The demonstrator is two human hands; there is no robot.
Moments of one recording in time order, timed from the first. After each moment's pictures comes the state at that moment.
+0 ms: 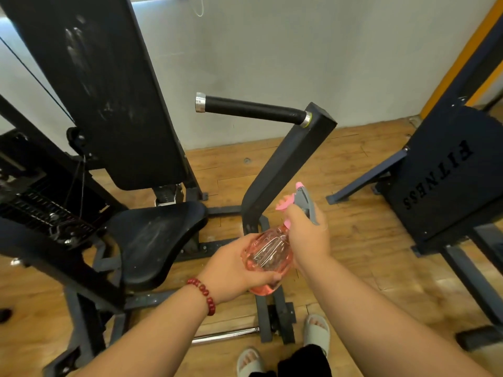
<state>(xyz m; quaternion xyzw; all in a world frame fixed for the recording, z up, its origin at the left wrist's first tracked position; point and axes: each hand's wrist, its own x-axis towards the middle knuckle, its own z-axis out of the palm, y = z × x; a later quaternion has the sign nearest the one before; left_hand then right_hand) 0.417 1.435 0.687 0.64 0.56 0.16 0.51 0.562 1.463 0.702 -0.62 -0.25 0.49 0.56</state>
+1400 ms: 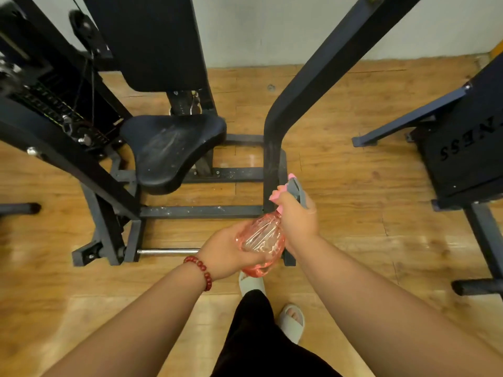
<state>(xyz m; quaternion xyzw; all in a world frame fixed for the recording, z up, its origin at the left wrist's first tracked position) 0.378 1.319 0.581 0.52 0.62 0.14 0.57 0.517 1.375 0.577 -0.64 -0.18 0.60 0.46</state>
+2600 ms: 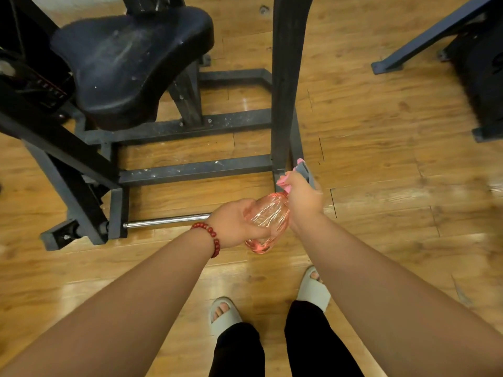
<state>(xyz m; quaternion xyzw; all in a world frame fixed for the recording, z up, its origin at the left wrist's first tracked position) 0.335 1.299 0.365 0.55 0.61 0.00 0.57 0.474 1.327 0.350 -0.69 -0.01 0.57 0.44</state>
